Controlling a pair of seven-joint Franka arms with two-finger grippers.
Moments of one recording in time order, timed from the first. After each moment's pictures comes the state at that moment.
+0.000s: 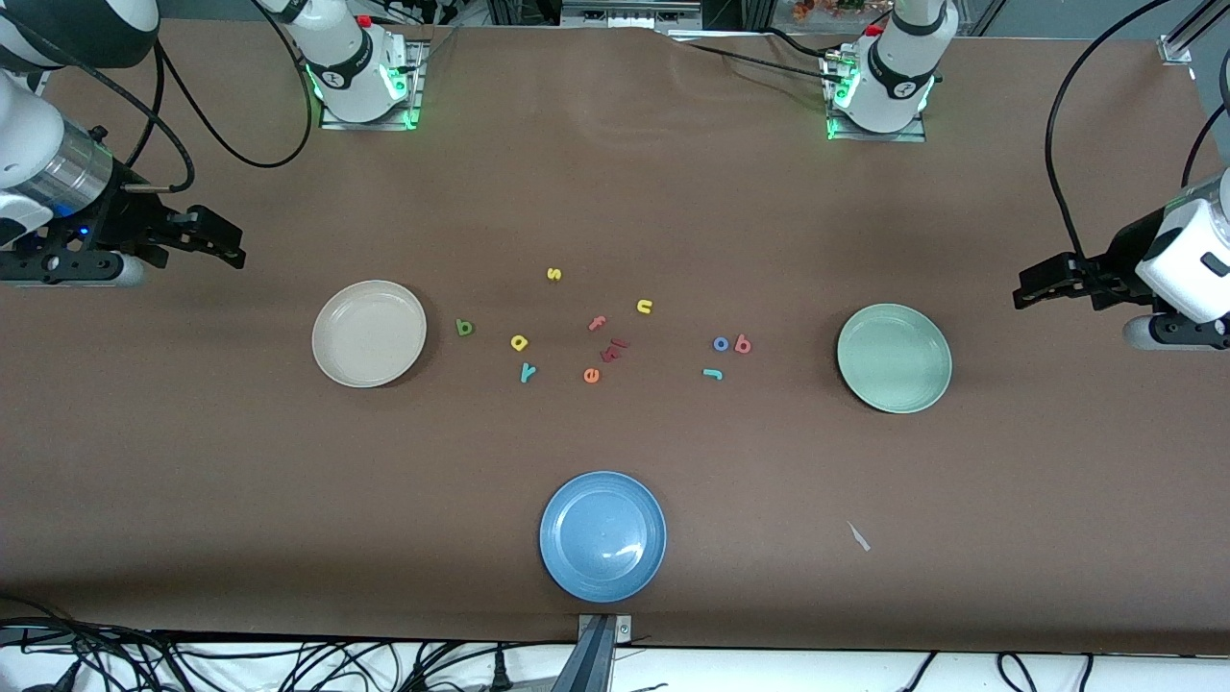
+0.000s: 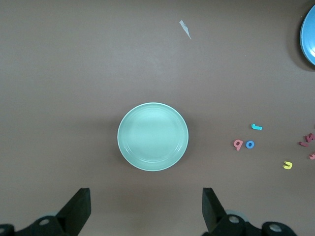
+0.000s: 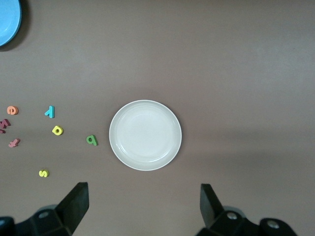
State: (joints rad) left arm 0.10 0.20 -0.12 -1.44 -0.05 1.56 -0.05; right arm 0.04 0.02 0.05 -1.71 0.03 1.72 0.09
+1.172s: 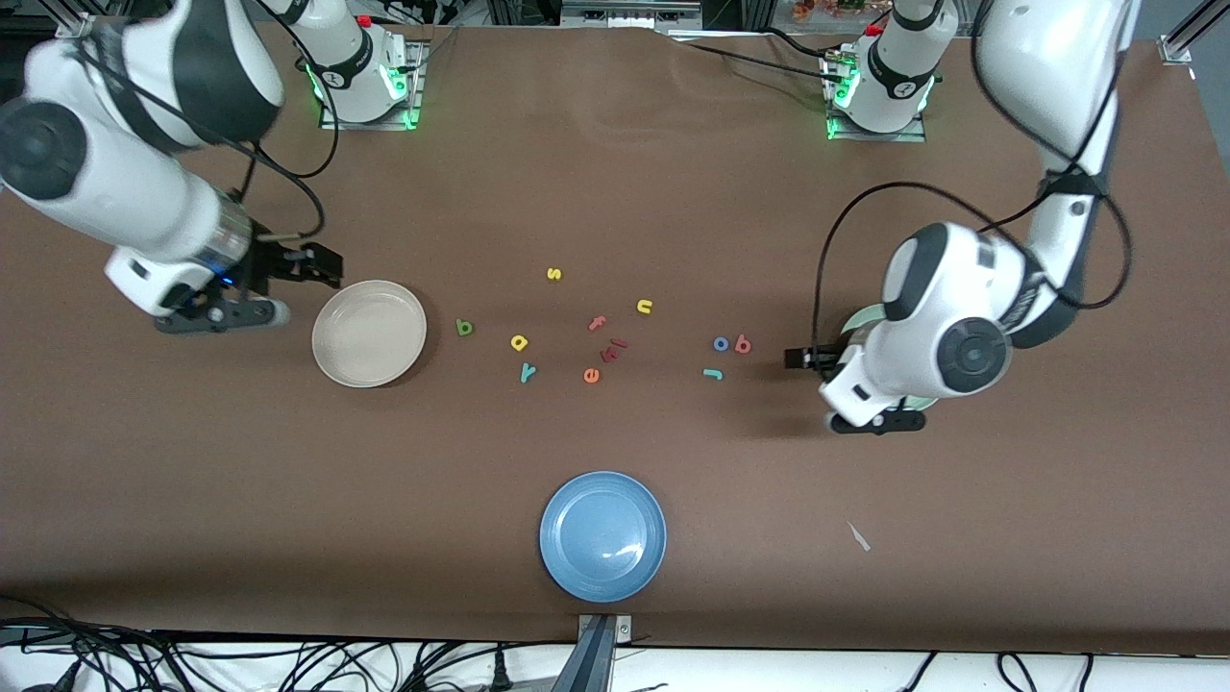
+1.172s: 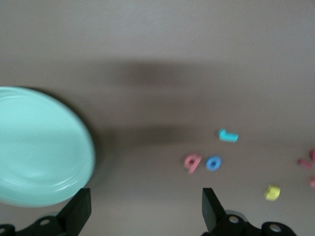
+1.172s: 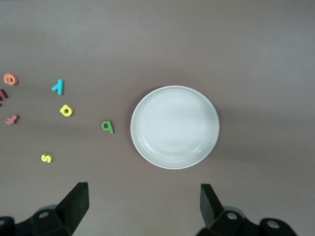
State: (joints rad) left arm -0.19 0.60 -0.14 -1.51 -0.11 1.87 -0.35; right arm 0.17 0.19 0.07 -1.72 0.03 1.76 0.12
